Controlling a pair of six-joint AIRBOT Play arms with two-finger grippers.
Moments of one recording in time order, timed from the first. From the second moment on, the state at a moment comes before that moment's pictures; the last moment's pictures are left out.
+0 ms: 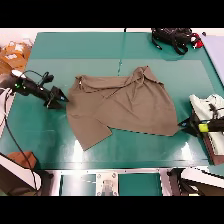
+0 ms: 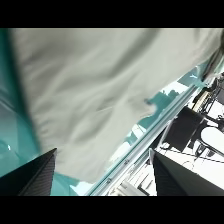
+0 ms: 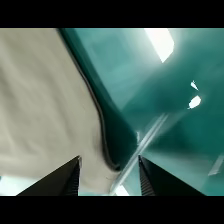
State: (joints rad) left arm 0.26 -1.87 1.41 0.79 -1.66 -1.21; right arm -0.77 -1.31 0.68 -1.00 1.25 1.19
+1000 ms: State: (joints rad) left arm 0.20 -1.73 1.22 0.70 -1.51 -1.16; right arm -0.60 -1.23 0.73 -0.87 1.18 1.20
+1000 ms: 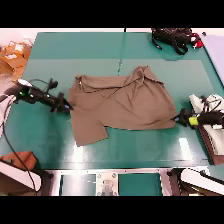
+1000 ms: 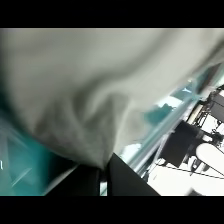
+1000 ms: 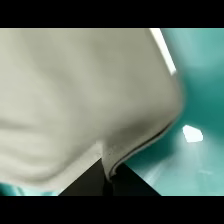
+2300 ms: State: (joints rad) left arm 0.20 -0.87 1.60 0.76 -1.27 -1.26; right arm -0.60 -0.64 1.25 -0.78 1.01 1.26
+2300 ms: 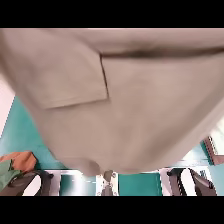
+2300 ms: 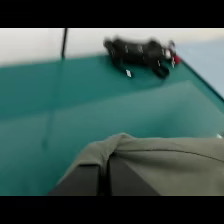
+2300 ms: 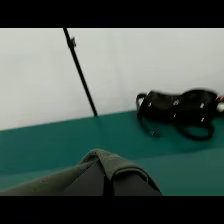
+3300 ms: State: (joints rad) left arm 0.04 -1.67 1.50 0.58 -0.74 -1.05; right arm -0.35 -1.75 1.47 -0.61 0.73 1.08
